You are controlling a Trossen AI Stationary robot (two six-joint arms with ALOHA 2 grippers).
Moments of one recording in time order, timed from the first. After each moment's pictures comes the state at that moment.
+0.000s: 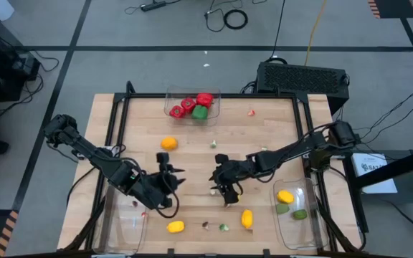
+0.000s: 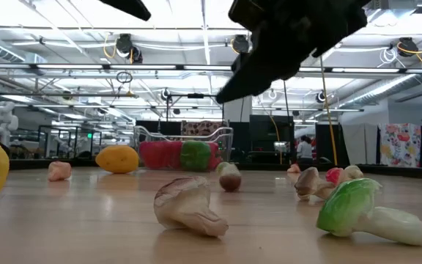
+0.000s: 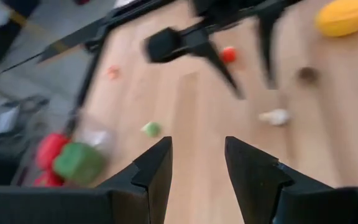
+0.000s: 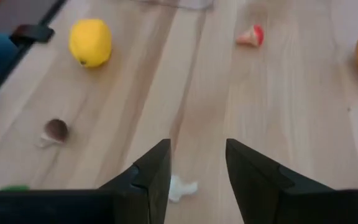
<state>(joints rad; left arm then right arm) -0.57 1.41 1.10 -0.57 -0.74 -0.15 0.23 1.71 1.01 0.02 0.00 0.04</state>
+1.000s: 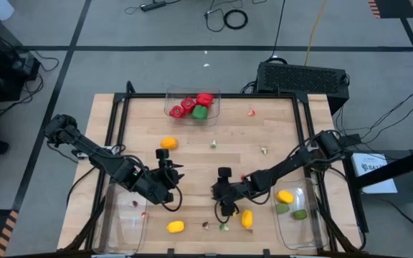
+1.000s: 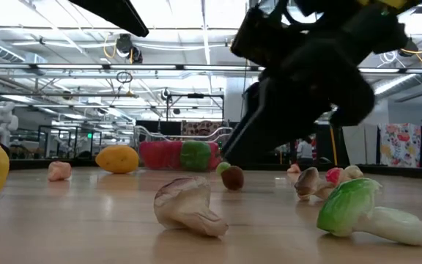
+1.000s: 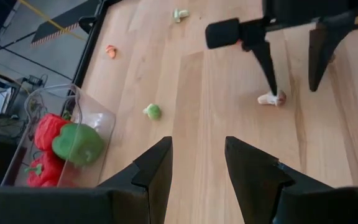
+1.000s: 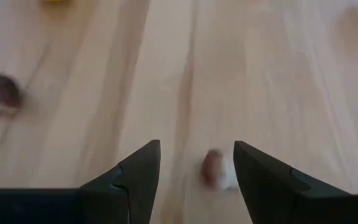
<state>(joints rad) -0.53 1.41 1.10 -0.64 -0.71 -0.20 0.39 1.89 1.01 0.09 0.29 0.17</state>
